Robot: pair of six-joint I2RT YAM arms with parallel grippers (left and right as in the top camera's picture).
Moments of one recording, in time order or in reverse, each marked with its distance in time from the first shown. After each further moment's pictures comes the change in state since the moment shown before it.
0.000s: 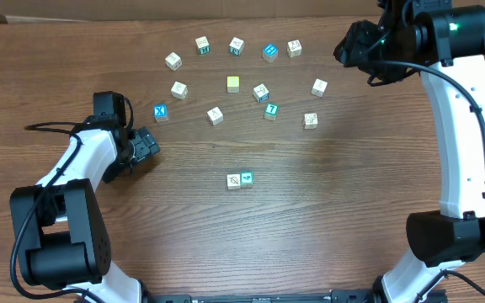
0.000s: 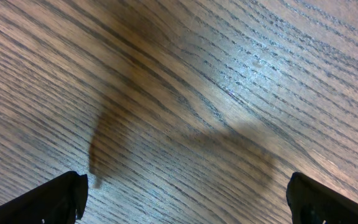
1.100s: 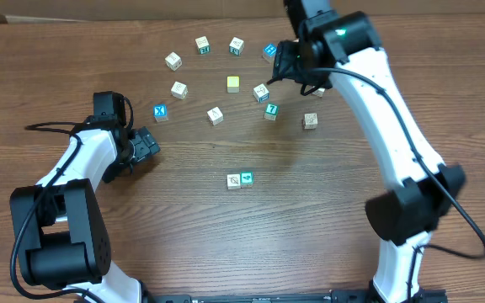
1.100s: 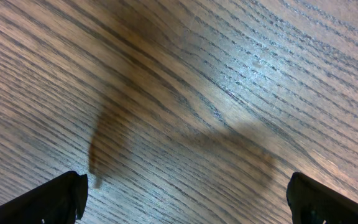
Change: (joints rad) left arm 0.000 0.000 0.000 0.000 0.000 0.000; right arm 0.275 0.212 -0.008 0.098 0.257 0.087
